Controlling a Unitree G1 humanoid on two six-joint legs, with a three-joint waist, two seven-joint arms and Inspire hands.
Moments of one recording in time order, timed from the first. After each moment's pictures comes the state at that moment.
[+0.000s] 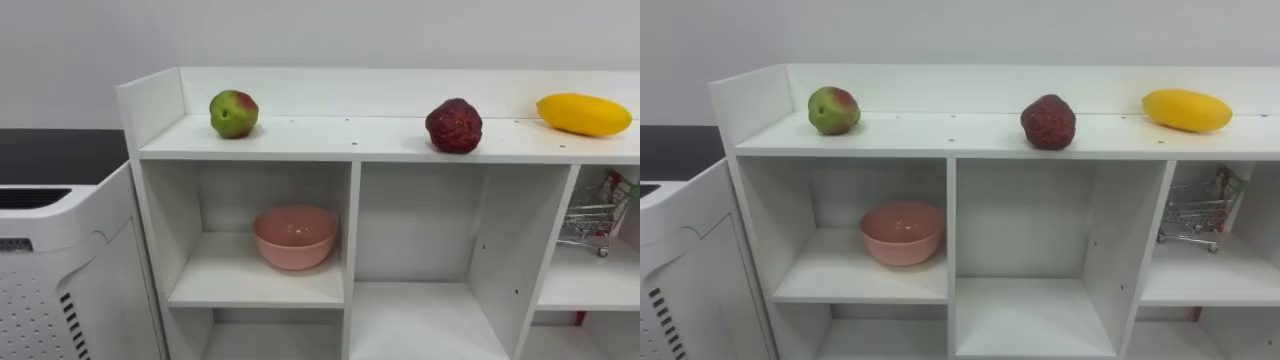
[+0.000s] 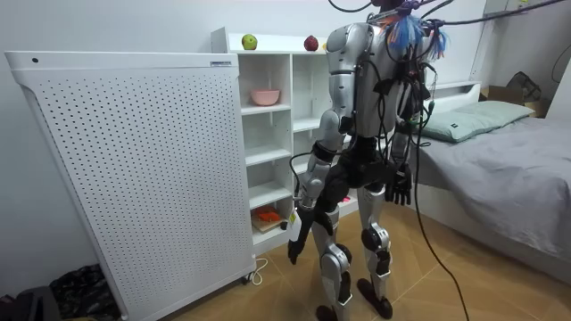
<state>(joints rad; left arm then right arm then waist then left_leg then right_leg) 0.25 0.15 0.07 1.09 0.47 0.26 -0.01 0.12 -0.21 0.06 1.32 -0.16 0.22 -0.03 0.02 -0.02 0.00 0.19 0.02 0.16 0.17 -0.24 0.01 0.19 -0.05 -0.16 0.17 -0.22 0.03</state>
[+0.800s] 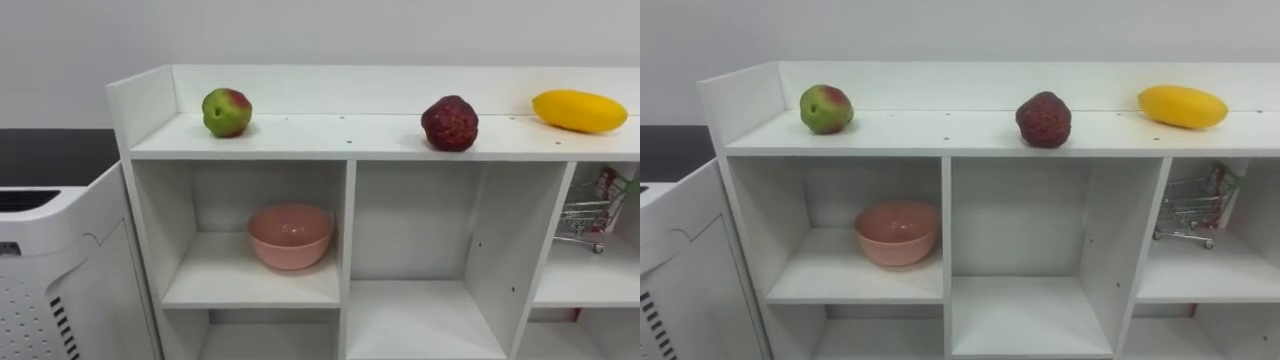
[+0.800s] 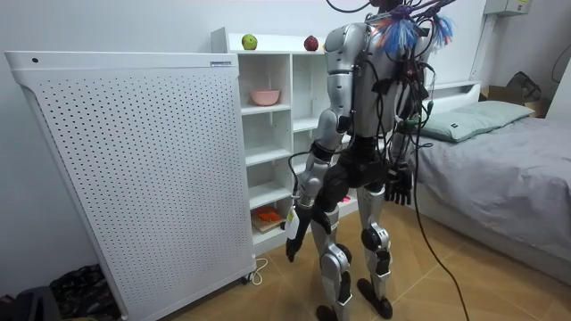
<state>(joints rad) 0.25 0.15 0.07 1.08 0.47 0.25 -0.01 0.12 -0.21 0.06 1.31 -0.10 0.20 -0.07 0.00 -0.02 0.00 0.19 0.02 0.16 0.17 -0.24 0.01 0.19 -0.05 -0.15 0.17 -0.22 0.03</state>
